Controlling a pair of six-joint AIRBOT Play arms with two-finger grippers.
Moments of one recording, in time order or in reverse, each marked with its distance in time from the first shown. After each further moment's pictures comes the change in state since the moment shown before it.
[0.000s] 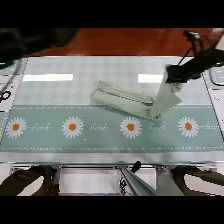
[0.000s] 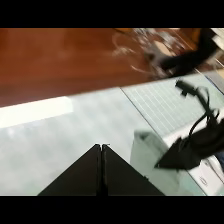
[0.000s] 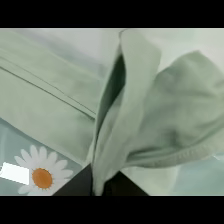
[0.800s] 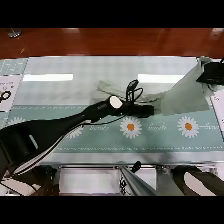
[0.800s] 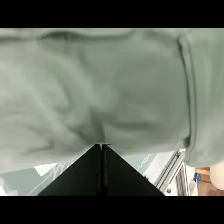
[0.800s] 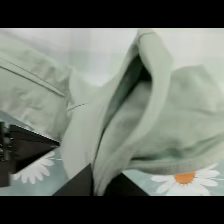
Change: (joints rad) left arm -0.663 -0.777 0.000 -0.327 0.225 -0.106; right arm -0.172 0.322 0.000 -0.057 0.177 -0.015
